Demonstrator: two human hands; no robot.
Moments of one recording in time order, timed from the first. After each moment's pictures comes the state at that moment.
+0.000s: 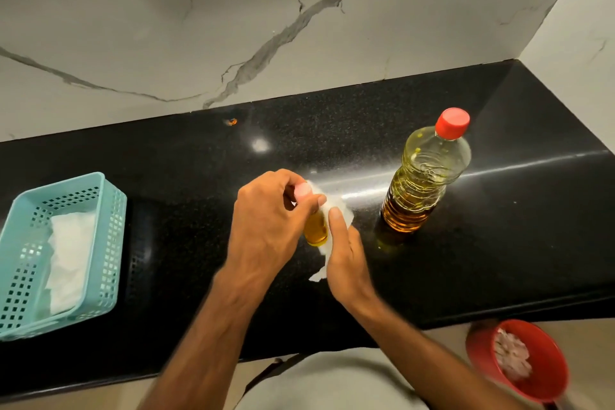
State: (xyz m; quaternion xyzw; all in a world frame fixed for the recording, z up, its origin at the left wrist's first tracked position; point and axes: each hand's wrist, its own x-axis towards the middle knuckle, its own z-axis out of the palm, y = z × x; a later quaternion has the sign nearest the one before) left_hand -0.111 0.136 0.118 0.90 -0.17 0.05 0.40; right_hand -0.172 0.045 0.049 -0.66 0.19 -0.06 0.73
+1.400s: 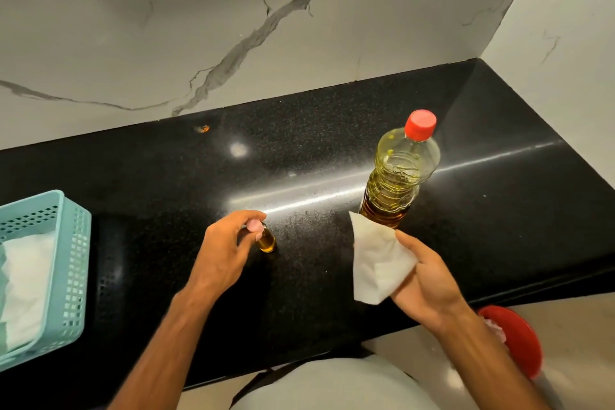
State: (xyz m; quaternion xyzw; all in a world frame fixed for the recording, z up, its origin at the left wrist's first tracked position) left_hand -0.074 0.185 0.019 0.89 -0.21 -0.07 0.39; right_hand -0.220 -0.072 0.012 -0.30 0.32 0.01 0.90
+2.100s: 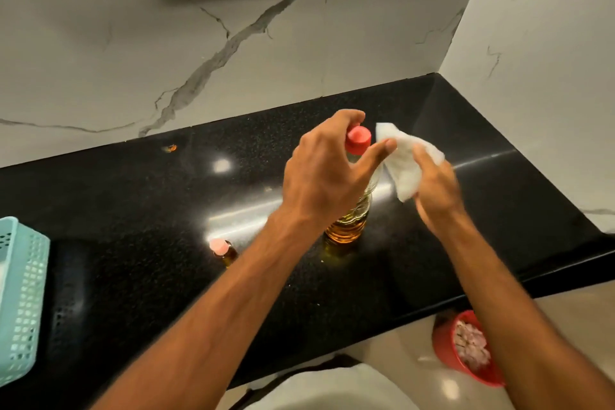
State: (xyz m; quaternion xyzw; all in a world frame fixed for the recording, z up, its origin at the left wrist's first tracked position) left_hand -0.110 -0.020 0.159 0.84 -0.34 0.04 0.42; right_hand -0.163 -0.188 0.077 -0.64 0.25 -0.22 0.69
